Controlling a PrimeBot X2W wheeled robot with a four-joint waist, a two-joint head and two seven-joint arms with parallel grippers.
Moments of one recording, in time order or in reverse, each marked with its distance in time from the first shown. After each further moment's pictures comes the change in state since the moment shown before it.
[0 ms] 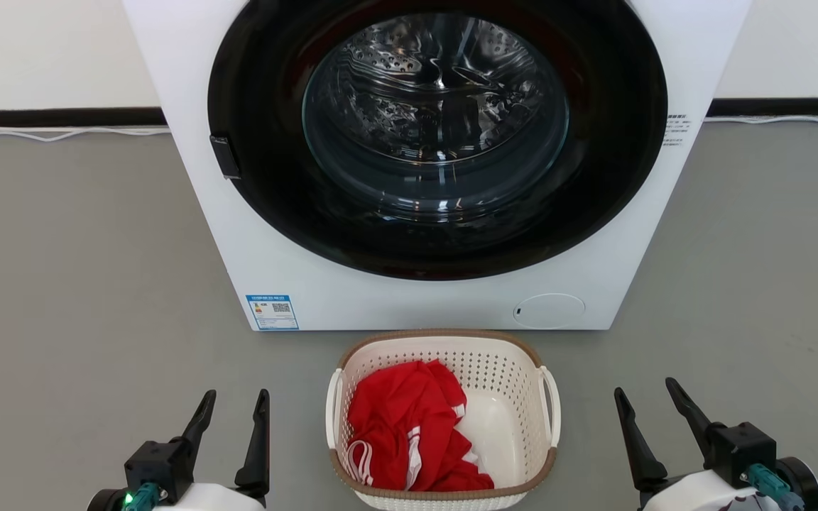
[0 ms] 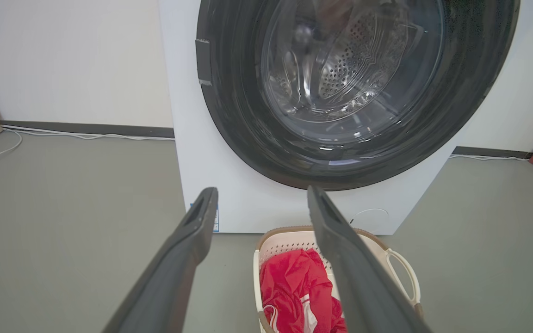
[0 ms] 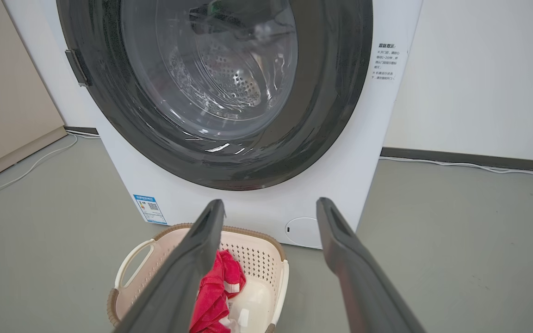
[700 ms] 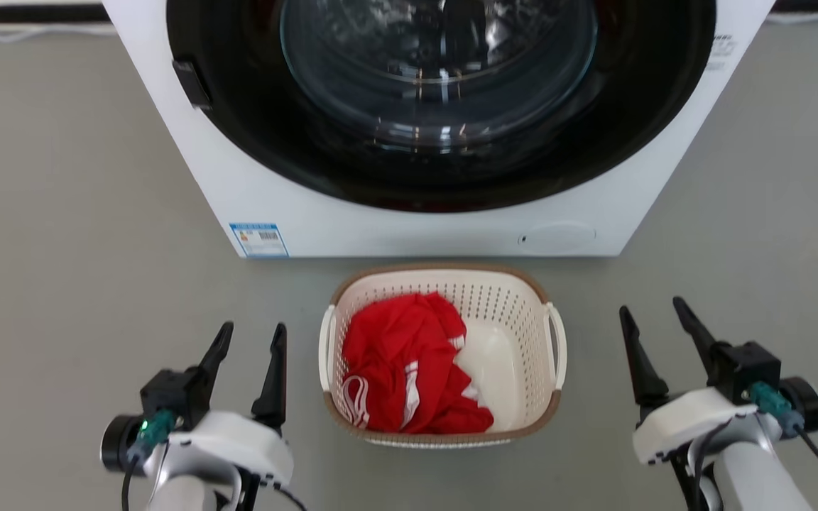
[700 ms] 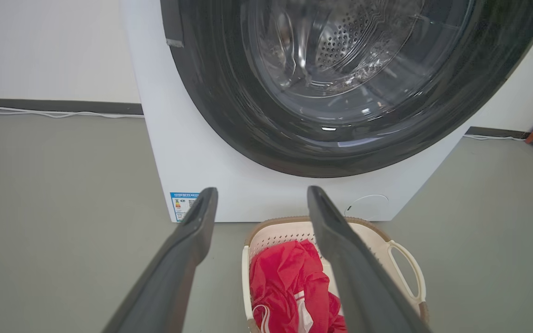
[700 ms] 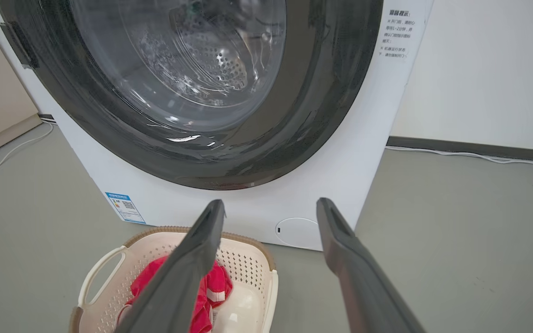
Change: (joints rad) left arm -0.175 -0.001 -0.041 0.087 -0.017 0.006 -0.001; right arm -0.195 0.019 -0.051 0.082 -0.046 0.000 0.000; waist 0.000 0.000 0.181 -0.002
